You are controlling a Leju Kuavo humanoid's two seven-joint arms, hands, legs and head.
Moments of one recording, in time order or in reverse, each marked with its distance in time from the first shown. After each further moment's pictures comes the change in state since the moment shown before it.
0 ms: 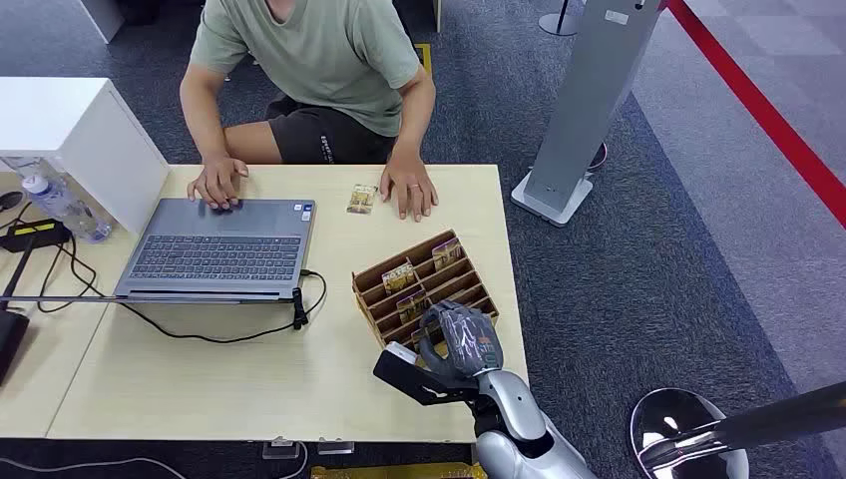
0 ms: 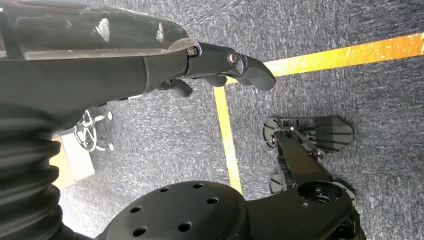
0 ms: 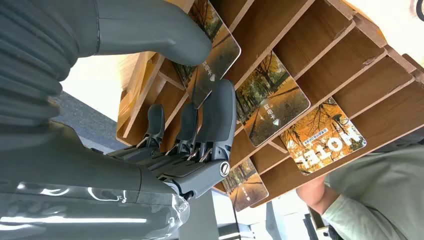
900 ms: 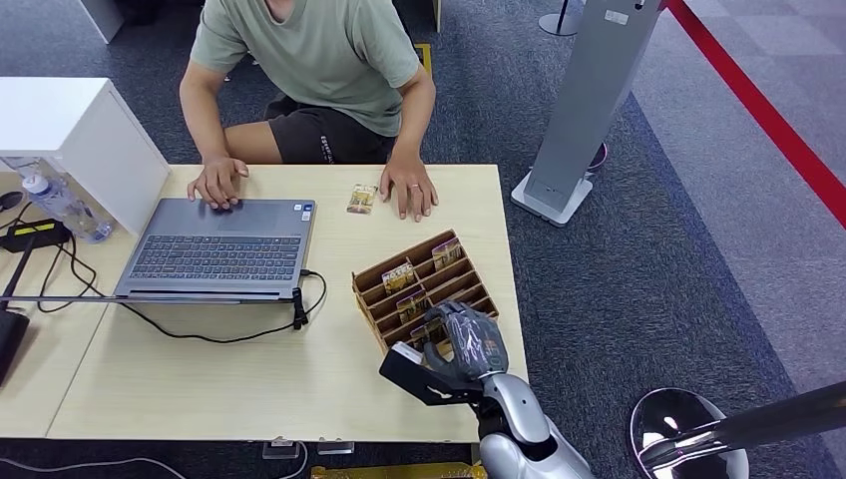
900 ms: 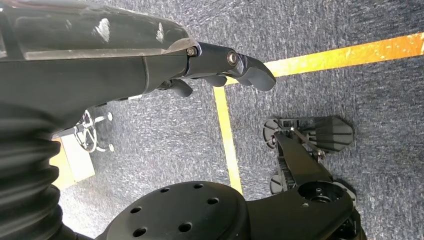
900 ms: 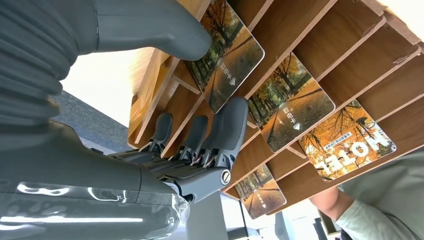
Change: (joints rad) left arm 0.000 0.000 -0.001 0.000 -0.004 0.000 0.000; right arm 0.018 -0.005 -0.021 0.000 -0.004 -0.003 0.009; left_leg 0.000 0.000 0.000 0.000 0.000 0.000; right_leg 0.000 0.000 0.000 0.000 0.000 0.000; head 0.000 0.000
